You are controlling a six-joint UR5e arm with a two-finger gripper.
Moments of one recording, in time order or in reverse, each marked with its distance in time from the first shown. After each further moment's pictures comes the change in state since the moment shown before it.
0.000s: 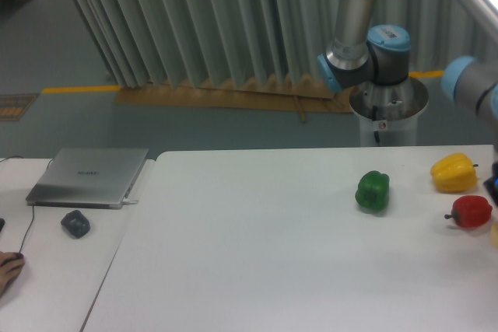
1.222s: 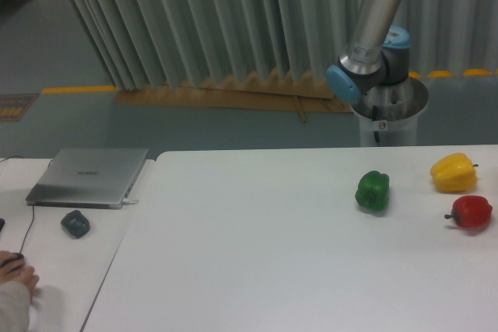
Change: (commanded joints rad) arm 0.282 -0.116 -0.017 0.049 -0.061 0.591
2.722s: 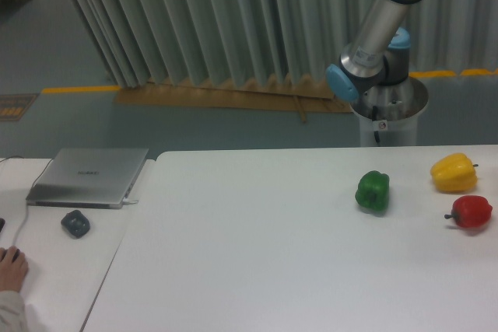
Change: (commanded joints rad) arm -0.083 -0.116 -0.002 0.119 -0.002 -0.029
